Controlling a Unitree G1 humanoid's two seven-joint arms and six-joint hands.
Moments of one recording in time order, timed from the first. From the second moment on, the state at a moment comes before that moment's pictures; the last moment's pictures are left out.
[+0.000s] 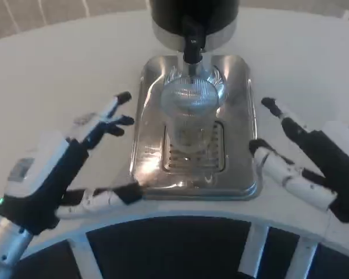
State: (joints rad) left arm -0.28 0.64 -0.01 0.33 0.40 -0.79 0.14; right arm -0.21 -0.13 -0.03 -0.90 -0.84 0.59 0.84
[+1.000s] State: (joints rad) left arm -0.03 0.67 0.10 0.07 0.40 -0.74 0.00; right arm -0.54 -0.25 0.05 -0.86 -0.58 0.80 0.70
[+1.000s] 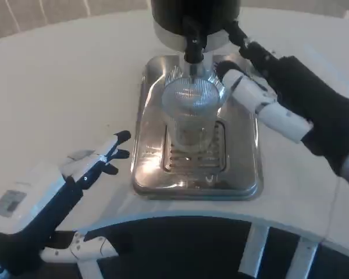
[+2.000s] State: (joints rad) left arm 0.08 0.71 0.18 -0.02 0.44 -0.74 -0.03; right arm -0.66 -0.31 0.13 -0.71 -0.34 0.83 0.52
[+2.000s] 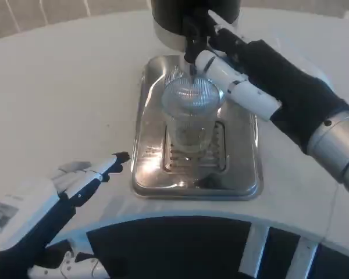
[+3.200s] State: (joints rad) left arm 0.11 0.74 0.20 0.01 0.42 -0.74 -0.04; right arm -0.78 -0.43 0.34 -0.65 -0.39 0.77 0.48
